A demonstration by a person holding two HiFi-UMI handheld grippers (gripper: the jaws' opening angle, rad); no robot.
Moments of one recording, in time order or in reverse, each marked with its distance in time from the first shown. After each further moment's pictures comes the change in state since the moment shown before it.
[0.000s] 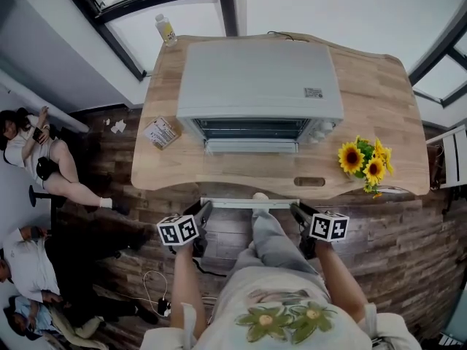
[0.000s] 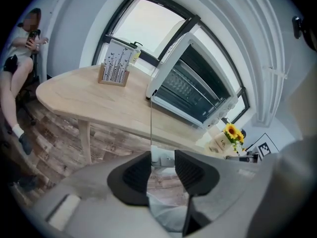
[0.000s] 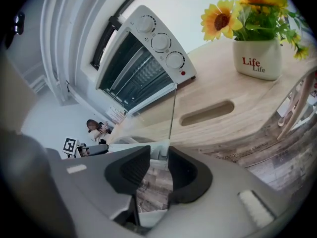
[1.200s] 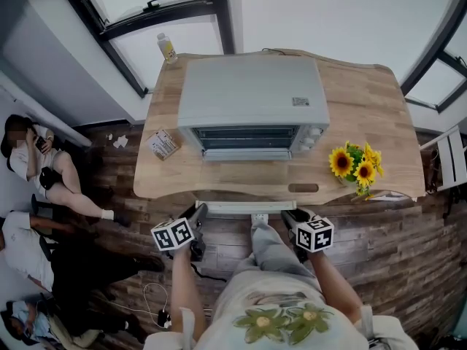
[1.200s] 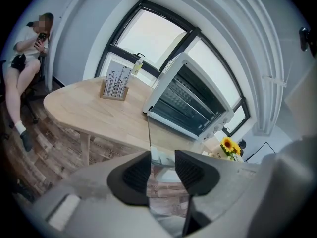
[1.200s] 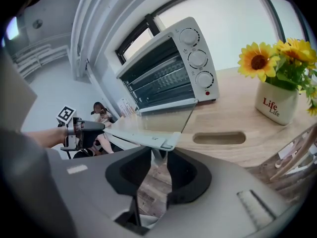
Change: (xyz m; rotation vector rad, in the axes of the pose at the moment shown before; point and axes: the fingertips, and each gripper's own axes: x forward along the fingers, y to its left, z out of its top) left arm -0.028 -0.022 0.032 -0.044 -0.106 0.003; right arm -0.005 0.034 0.009 -0.319 -0.078 -0.013
